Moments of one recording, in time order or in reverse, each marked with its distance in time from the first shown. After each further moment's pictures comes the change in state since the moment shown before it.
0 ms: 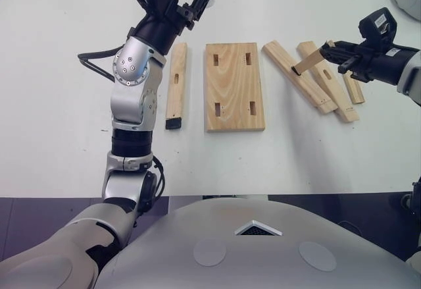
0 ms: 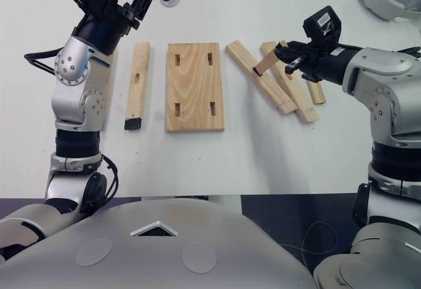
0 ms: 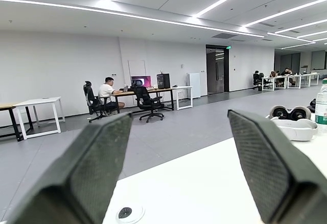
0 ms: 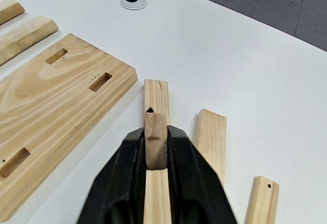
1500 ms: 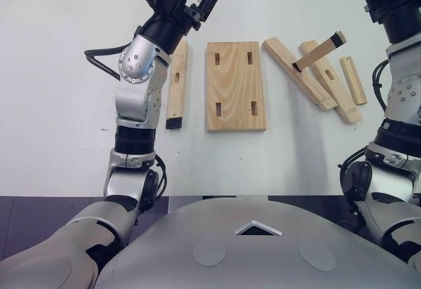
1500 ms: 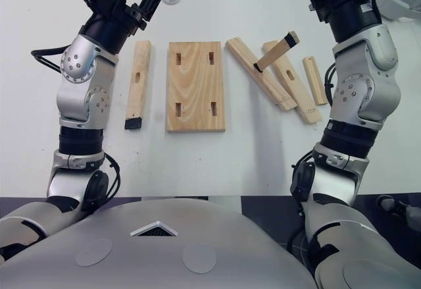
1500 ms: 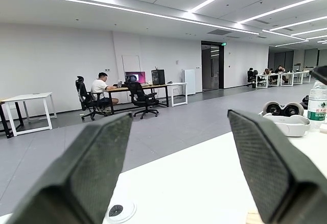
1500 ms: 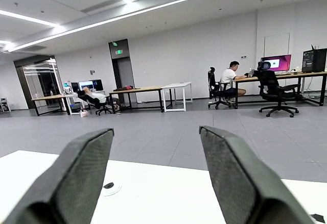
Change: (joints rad) left arm -0.024 -0.013 -0.020 0.033 -0.001 -0.001 -0.024; right arm -0.080 0.449 -0.268 0.264 0.032 -0.702 -0.158
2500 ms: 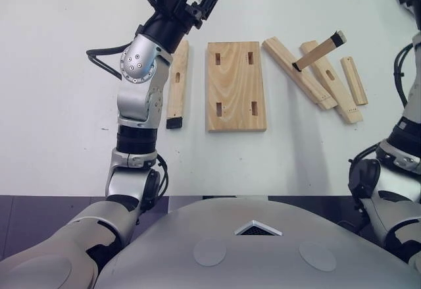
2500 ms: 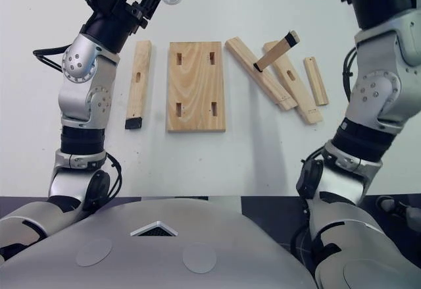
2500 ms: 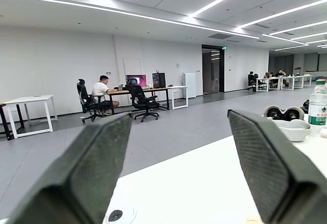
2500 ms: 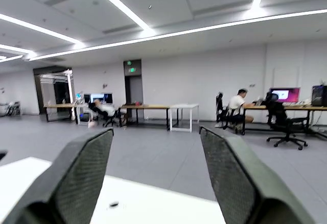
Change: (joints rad) left arm -0.003 -0.010 0.002 -0.002 0.000 -0.016 0.007; right arm 0.085 -0.093 -0.106 -0.204 0.106 0.074 0.045
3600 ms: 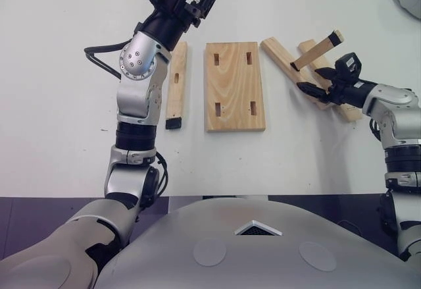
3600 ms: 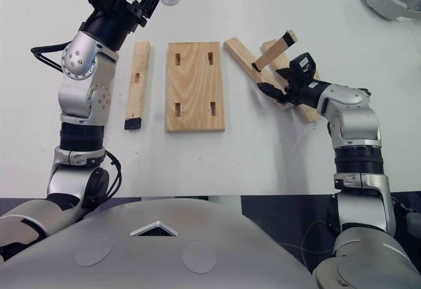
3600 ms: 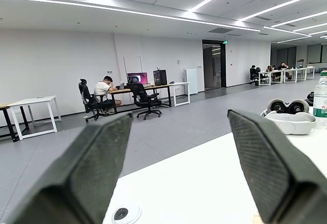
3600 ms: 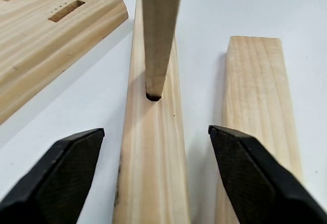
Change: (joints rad) left arm -0.023 0.006 0.005 0.047 0.035 -0.008 -0.005; right arm 0.117 -0.164 0.436 0.477 -0.359 -0.001 0.296
